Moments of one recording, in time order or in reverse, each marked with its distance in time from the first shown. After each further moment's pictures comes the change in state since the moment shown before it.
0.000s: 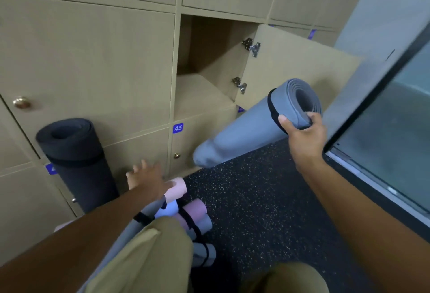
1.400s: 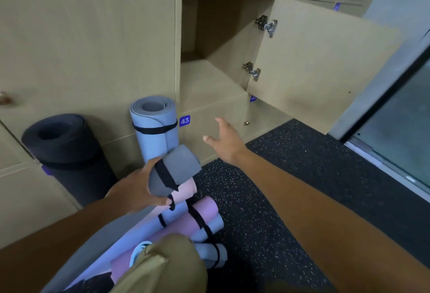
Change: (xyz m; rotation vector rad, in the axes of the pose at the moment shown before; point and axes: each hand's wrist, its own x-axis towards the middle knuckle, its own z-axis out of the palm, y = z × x) left_hand 0.032 -0.059 0.027 -0.560 -0.159 0.297; right_hand -0.038 0.023 0.183 -0.355 -0.796 -0.114
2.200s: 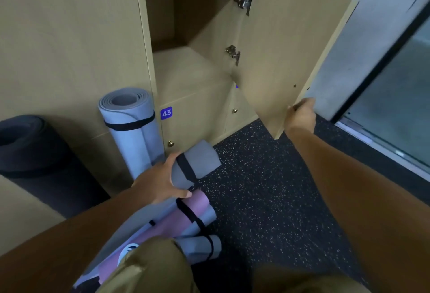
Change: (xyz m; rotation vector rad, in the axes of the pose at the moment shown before) left_hand 0.045 0.060 0.053 0.093 -0.131 0.115; right_hand 0.011 0.150 -0.129 0.094 0.732 0.469
